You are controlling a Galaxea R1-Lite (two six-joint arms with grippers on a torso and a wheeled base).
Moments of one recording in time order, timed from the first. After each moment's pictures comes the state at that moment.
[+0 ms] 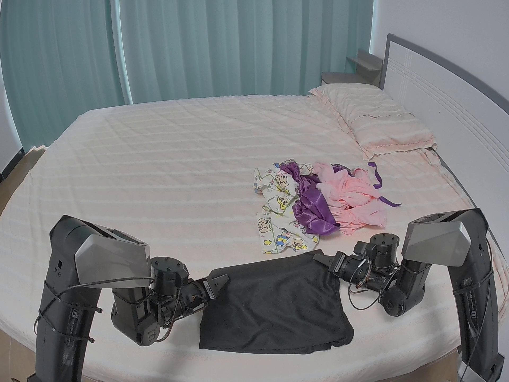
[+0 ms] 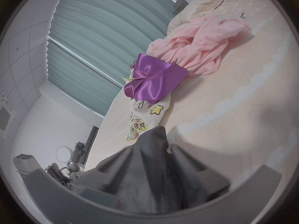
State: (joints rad) left arm -0.41 2.52 -0.60 -1.45 -0.07 -0.66; right arm 0.32 2.58 -0.80 -1.42 0.29 0.76
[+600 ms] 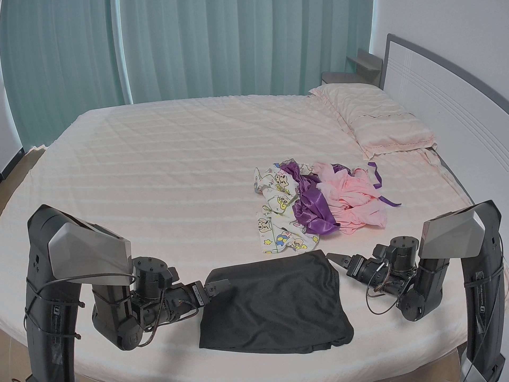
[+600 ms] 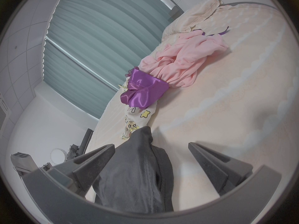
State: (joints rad) left arm -0.39 2.40 -0.44 -1.47 -0.19 -0.69; right arm 0.26 2.51 -0.61 -1.52 0.27 0.72
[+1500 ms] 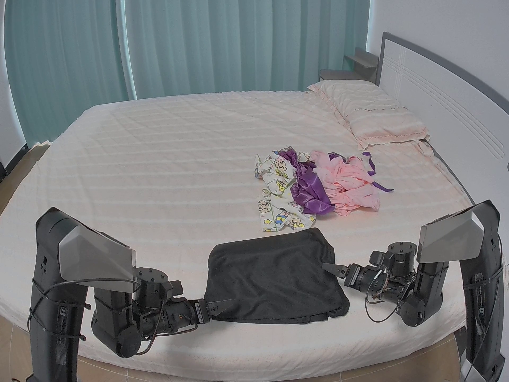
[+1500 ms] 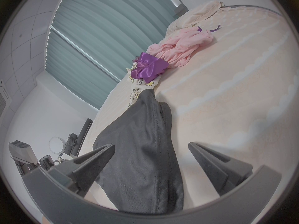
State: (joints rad) left arm -0.40 2.44 -0.38 -1.49 -0.27 -0.55; right arm 0.28 2.50 -0.55 -1.52 0.28 0.66
